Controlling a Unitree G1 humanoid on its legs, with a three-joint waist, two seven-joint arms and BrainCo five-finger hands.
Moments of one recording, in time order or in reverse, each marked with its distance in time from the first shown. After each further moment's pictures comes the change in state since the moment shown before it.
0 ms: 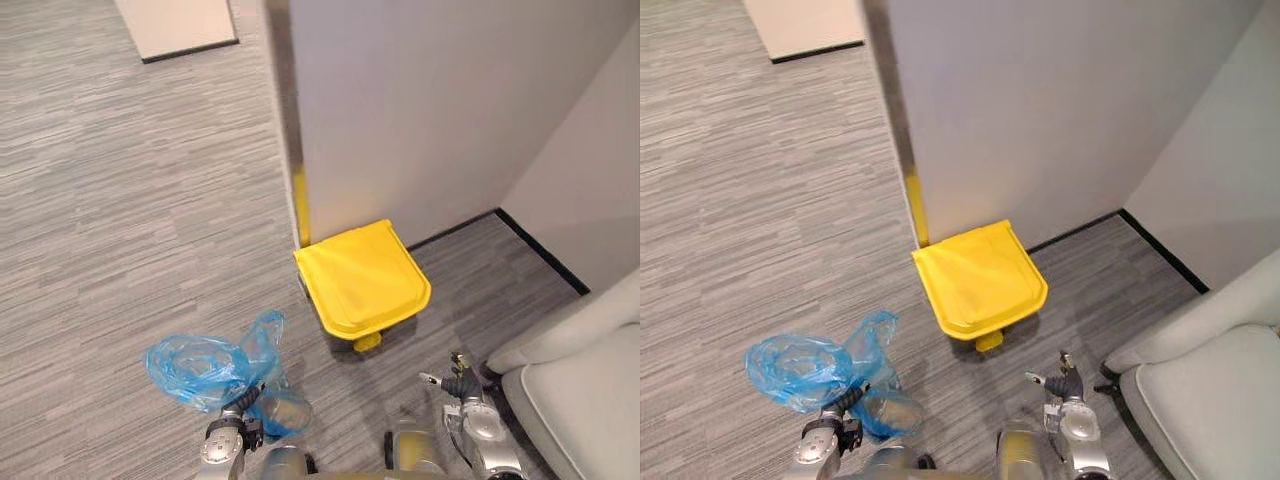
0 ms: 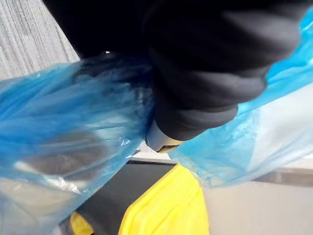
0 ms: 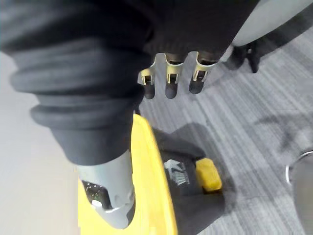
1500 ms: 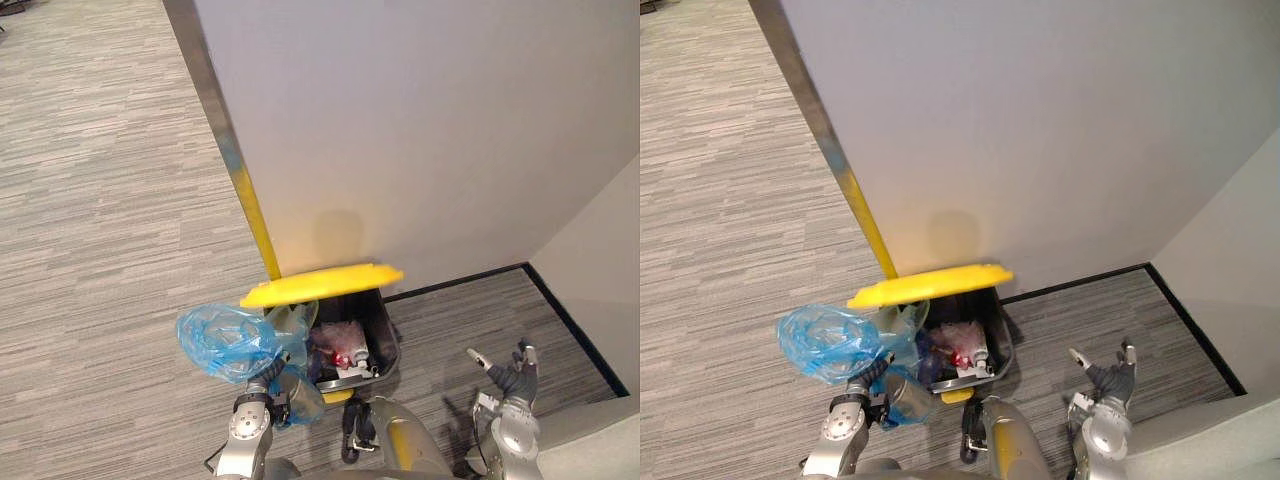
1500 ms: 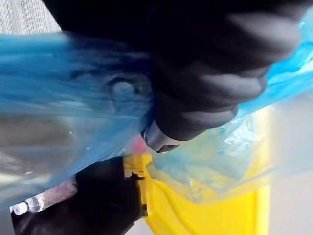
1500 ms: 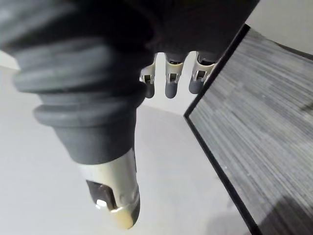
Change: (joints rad) left arm -0.042 -0.079 -0.084 -0.121 0.003 0.014 0.060; right arm 0.181 0.097 -0.159 -0.416 0.092 -0.002 -0.155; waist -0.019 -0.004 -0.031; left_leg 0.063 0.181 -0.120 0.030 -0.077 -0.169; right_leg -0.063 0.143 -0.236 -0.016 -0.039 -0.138
